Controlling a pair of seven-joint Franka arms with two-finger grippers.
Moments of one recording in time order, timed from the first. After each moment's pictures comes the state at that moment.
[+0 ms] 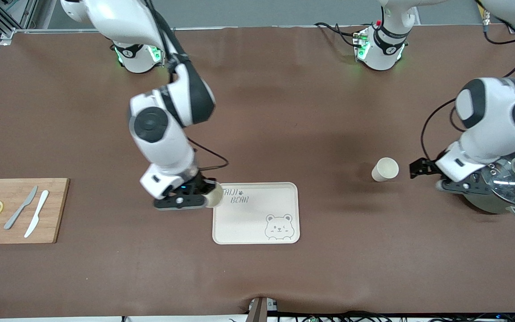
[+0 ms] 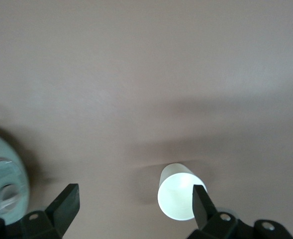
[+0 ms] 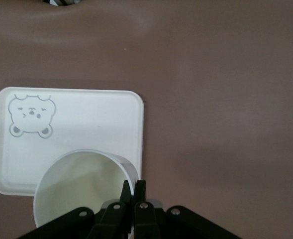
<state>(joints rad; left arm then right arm) 0.10 0.21 -0.13 -1.85 -0.01 2.13 0.06 0.72 0.55 -0.37 -1.36 0.21 2.02 0.26</state>
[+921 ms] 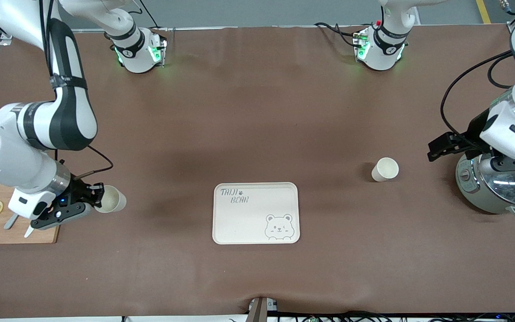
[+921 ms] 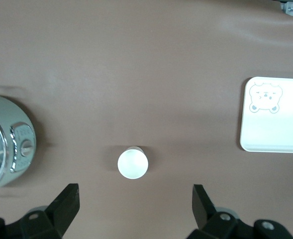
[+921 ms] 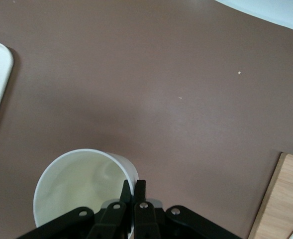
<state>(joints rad) 0.08 0.18 -0.22 -1.45 -0.01 1.70 -0.16 0.37 0.44 -0.37 -1.59 0.22 2.11 -0.43</state>
